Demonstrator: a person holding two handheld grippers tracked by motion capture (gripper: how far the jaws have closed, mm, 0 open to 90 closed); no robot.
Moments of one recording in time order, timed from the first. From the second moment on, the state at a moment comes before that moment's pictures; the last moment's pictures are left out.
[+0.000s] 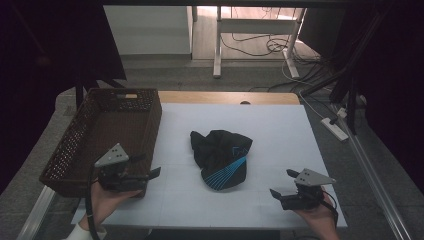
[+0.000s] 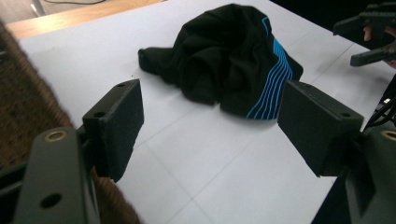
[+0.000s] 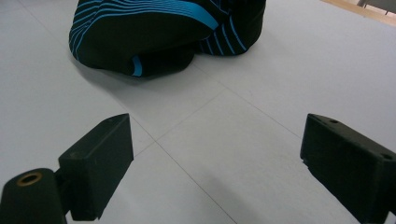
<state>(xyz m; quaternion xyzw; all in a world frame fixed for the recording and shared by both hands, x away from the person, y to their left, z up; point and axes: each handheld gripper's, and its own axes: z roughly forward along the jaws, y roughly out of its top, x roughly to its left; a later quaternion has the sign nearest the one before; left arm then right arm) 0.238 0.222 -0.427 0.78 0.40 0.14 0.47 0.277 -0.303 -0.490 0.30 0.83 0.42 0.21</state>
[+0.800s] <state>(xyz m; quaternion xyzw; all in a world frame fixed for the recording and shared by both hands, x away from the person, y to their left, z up) 0.218 0.254 -0.438 0.76 0.43 0.15 0.47 0.277 -0.303 -0.491 0.30 0.83 0.42 0.21</state>
